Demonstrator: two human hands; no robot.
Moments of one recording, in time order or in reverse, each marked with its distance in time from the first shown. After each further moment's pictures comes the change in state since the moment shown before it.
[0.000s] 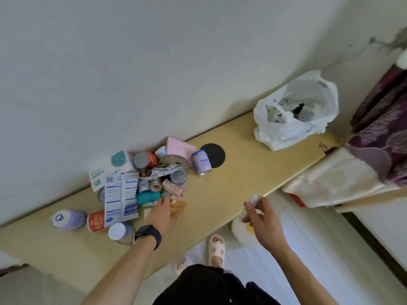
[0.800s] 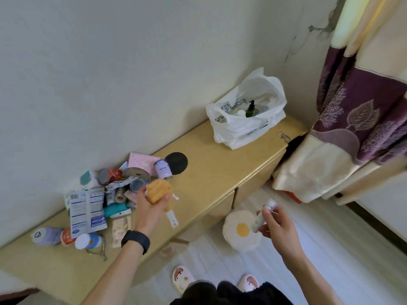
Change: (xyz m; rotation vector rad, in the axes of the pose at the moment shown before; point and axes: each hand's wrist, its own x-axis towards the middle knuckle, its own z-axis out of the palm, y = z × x) left_hand -0.064 0.201 0.006 -0.779 0.379 -0.110; right_hand -0.012 0.103 -0.202 0.350 0.058 0.082
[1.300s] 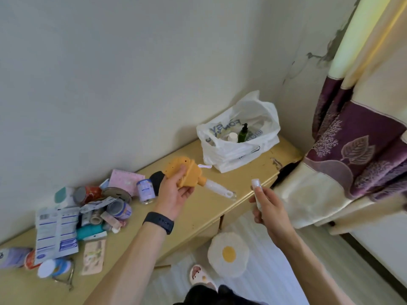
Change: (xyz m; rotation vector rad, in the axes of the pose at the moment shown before) left_hand 0.040 0.137 0.123 -0.834 -0.252 -0.300; right_hand 0.114 -0.108 -0.020 0.093 -0.076 -0.037
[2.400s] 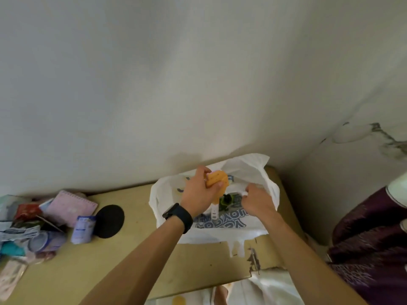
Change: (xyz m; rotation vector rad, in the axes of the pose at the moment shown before) left_hand 0.265 0.005 0.279 1.008 0.242 0.307; right_hand 0.474 -0.121 -0.034 -1.278 -0.419 -0.180
